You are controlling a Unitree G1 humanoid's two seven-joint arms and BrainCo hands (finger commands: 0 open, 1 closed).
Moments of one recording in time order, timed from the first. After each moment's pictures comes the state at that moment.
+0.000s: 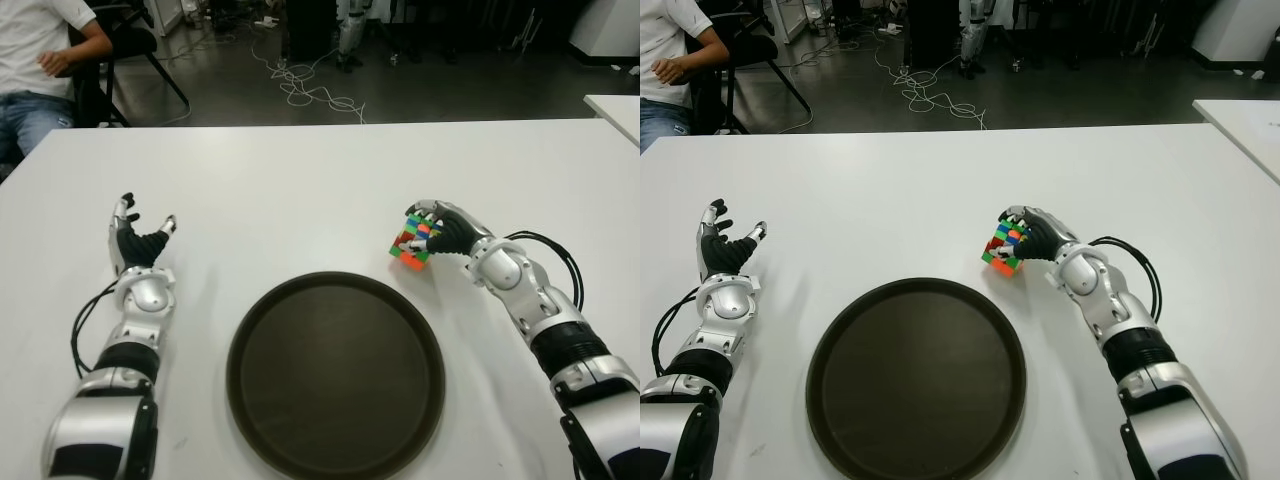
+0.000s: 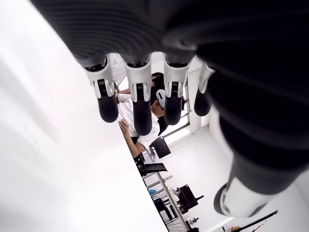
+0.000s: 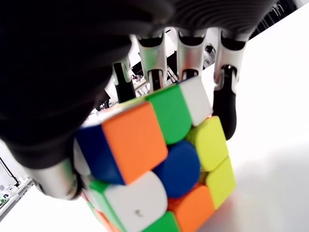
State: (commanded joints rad) left arm -0.56 0.25 0.08 1.10 0.20 -0.32 0.53; right arm -0.54 -0.34 0.26 0.70 -0.41 -0.18 0.12
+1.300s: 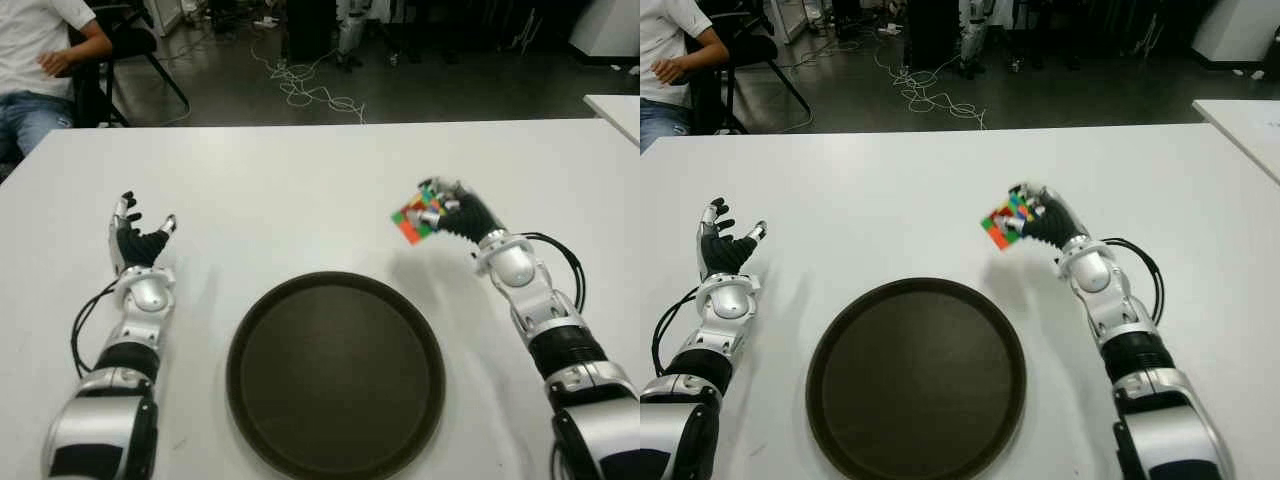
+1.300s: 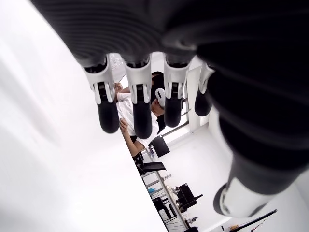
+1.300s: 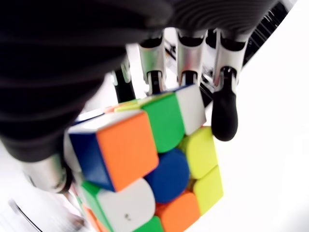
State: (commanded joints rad) left arm -0.56 0.25 0.08 1.11 0.19 -0.35 0.54; right arm -0.53 -0.26 0.06 0.71 -0.15 -0.34 0.08
